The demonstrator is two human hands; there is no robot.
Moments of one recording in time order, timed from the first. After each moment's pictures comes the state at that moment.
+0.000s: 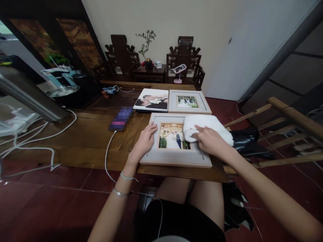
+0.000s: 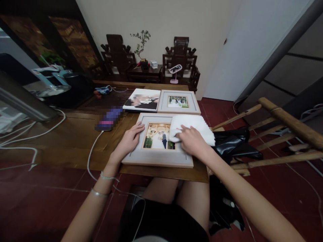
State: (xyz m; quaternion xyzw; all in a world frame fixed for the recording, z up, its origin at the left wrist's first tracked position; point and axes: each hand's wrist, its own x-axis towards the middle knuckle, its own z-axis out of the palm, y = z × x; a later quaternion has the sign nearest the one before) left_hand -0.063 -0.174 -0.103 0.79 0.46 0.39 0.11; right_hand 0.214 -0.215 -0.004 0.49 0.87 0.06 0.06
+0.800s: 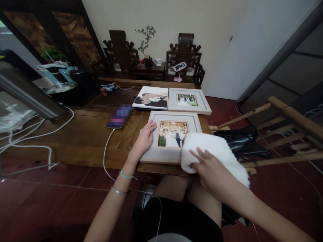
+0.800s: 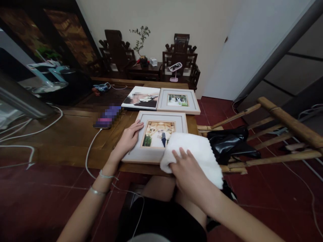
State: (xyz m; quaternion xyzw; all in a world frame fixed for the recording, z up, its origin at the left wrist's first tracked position) left_hand -0.062 -0.174 -0.105 0.78 0.47 0.39 0.11; right_hand 0.196 -0.307 -0.011 0.44 0.89 0.00 0.05
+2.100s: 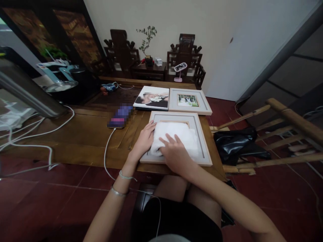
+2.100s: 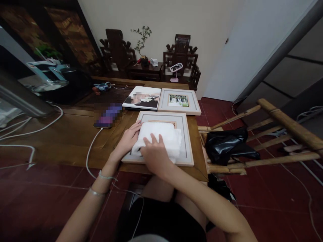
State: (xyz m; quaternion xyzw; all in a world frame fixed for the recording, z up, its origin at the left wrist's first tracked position) left_hand -0.062 -0.177 -0.104 0.77 0.48 0.40 0.15; right_hand 0.106 -0.253 -0.031 0.41 0.91 0.02 -0.02
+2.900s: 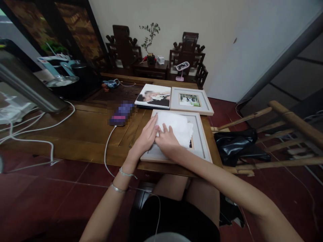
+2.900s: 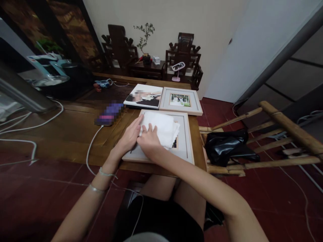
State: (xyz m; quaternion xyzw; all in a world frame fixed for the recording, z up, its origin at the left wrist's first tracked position) left_hand -0.056 -0.191 -0.083 0.76 0.47 0.41 0.20; right_hand 0.075 -0.215 -0.030 0.43 0.90 0.06 0.05
